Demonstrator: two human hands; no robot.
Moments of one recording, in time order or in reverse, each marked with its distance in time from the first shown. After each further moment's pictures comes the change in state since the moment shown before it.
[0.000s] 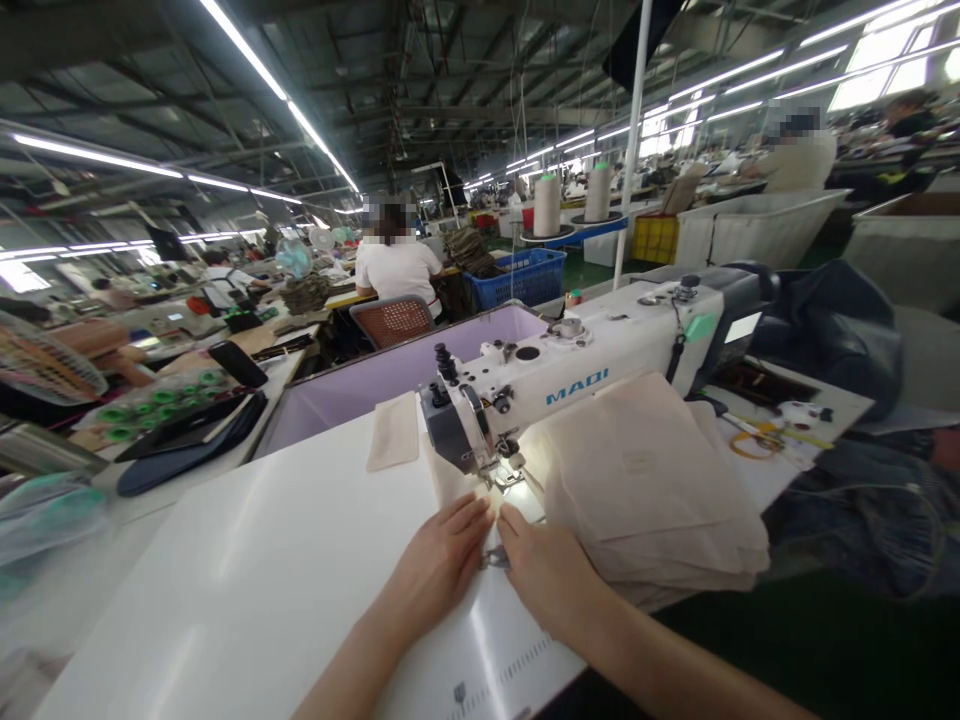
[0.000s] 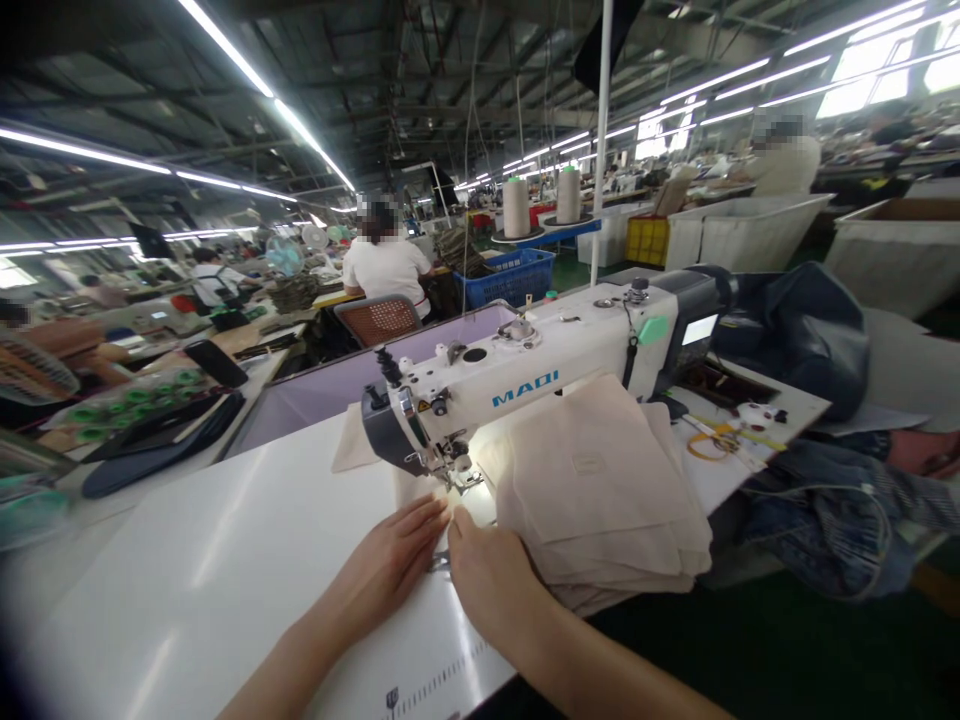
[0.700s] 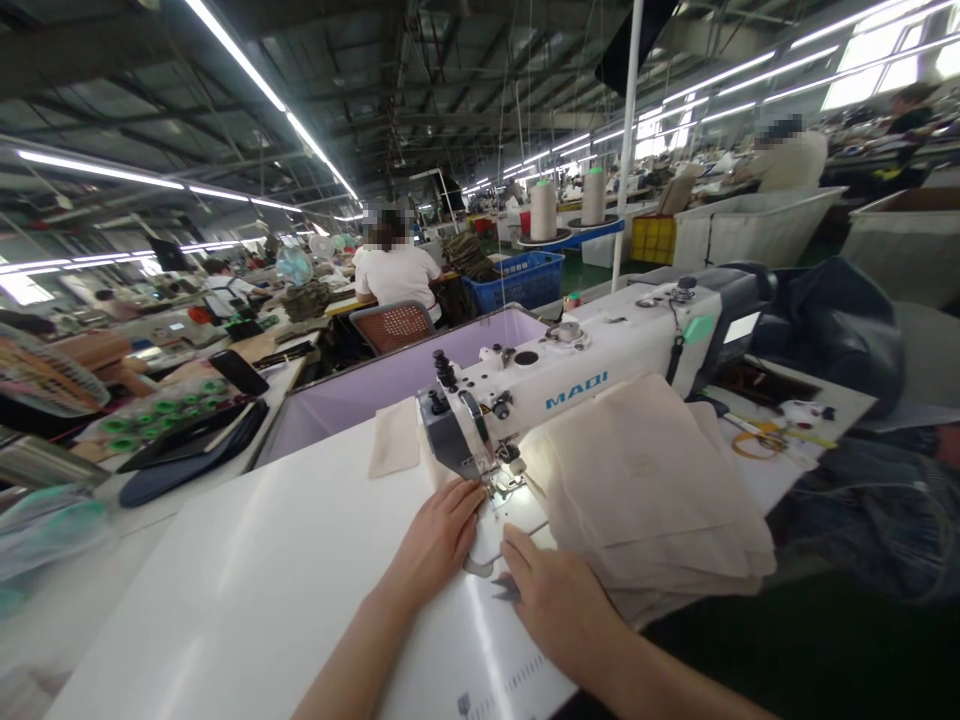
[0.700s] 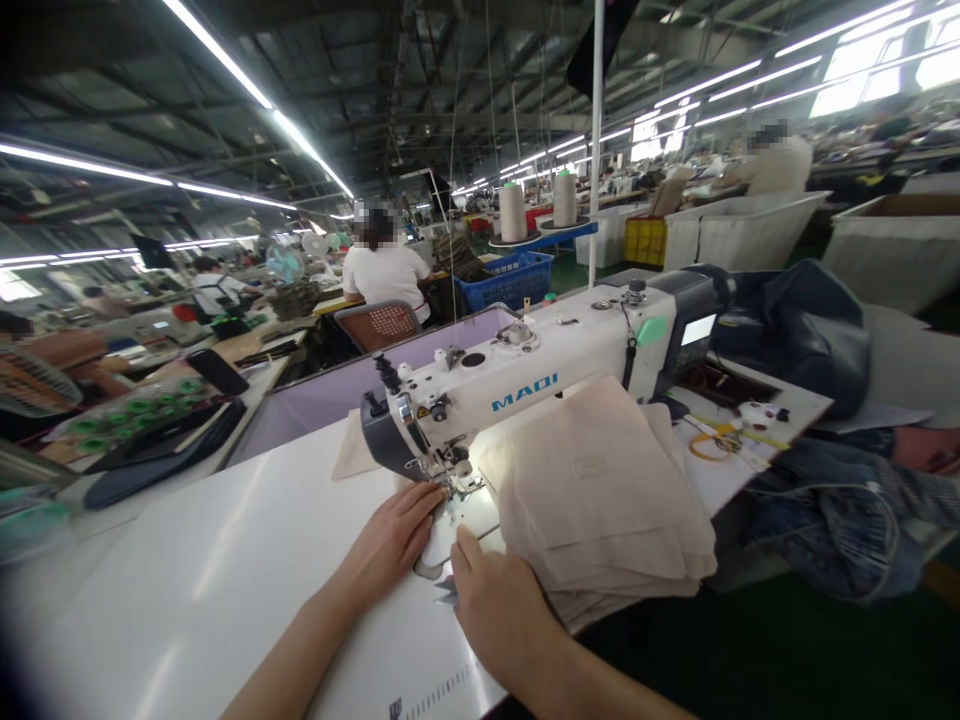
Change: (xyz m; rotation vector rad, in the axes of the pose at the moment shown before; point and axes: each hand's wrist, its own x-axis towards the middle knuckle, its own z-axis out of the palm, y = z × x) left_hand 0.014 -0.028 0.007 0.010 0.070 -0.108; right_hand -0.023 -0.007 0.009 0.049 0.072 -0.025
